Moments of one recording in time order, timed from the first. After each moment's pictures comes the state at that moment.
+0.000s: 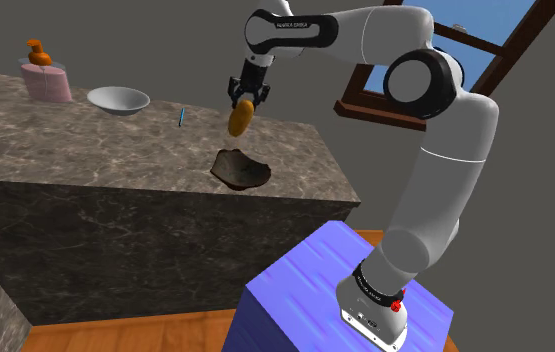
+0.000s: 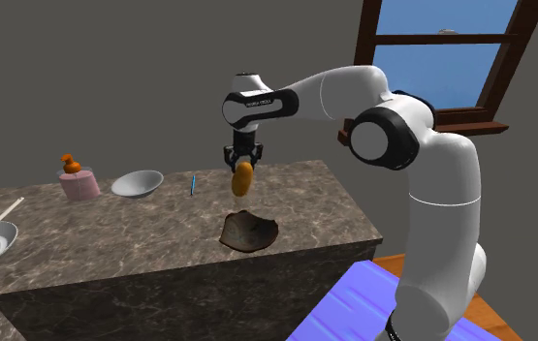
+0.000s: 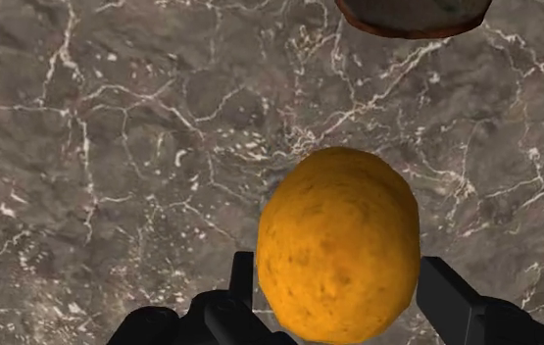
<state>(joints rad) -0.08 0.30 0.05 -1.57 0.04 1.94 0.29</state>
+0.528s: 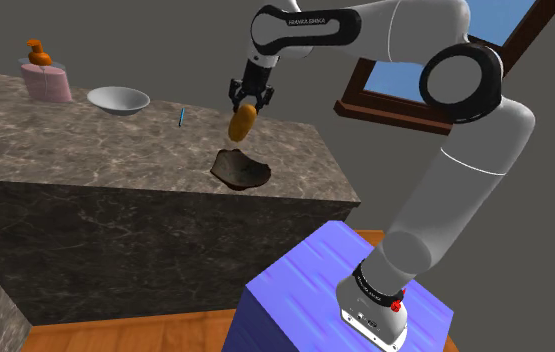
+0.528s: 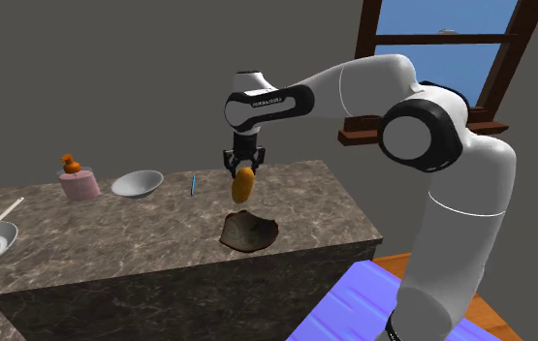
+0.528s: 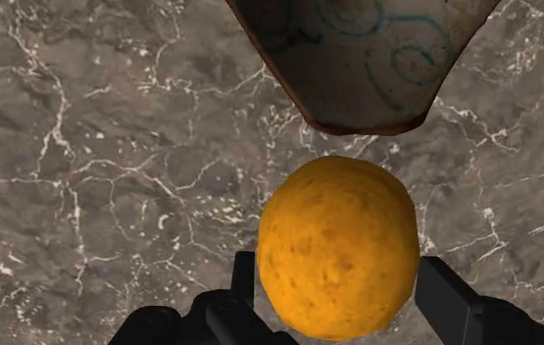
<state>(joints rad) -0.05 0.12 0.07 -1.78 0.04 1.97 0.35</state>
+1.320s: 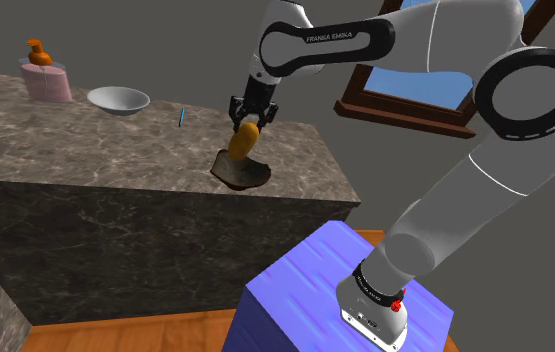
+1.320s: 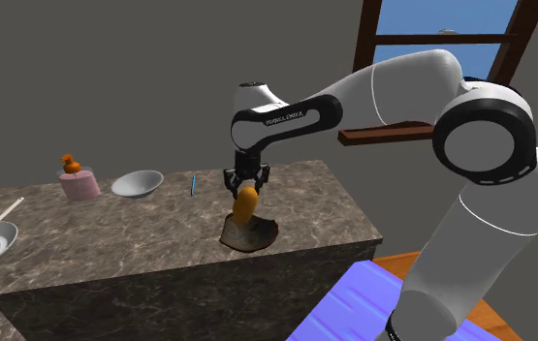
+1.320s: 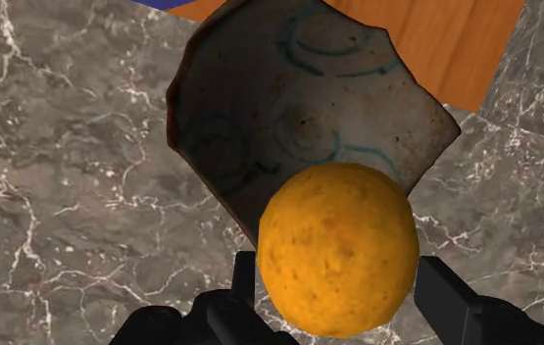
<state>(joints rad) 0.01 -0.11 0.13 -2.10 0.06 2.06 0.45</state>
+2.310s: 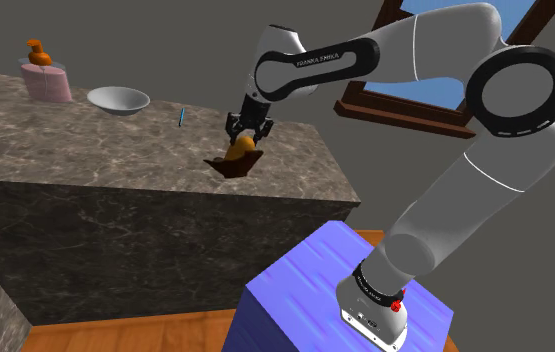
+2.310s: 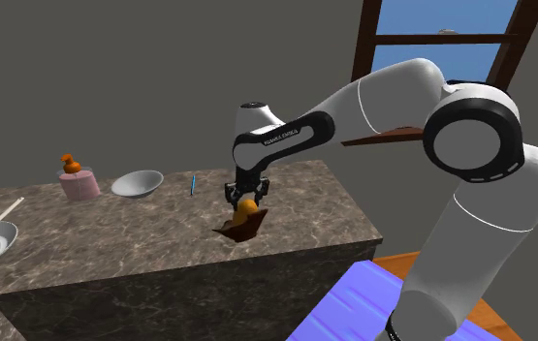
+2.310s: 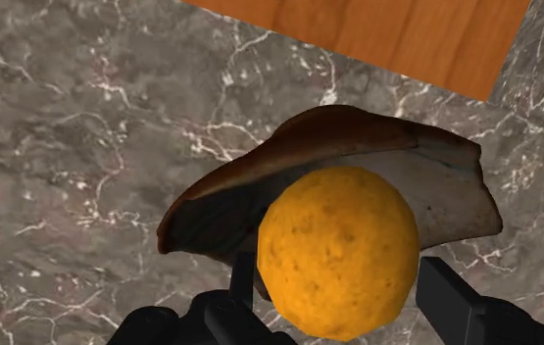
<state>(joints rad) 0.01 -0.07 0.13 -2.19 0.06 2.22 0.45</state>
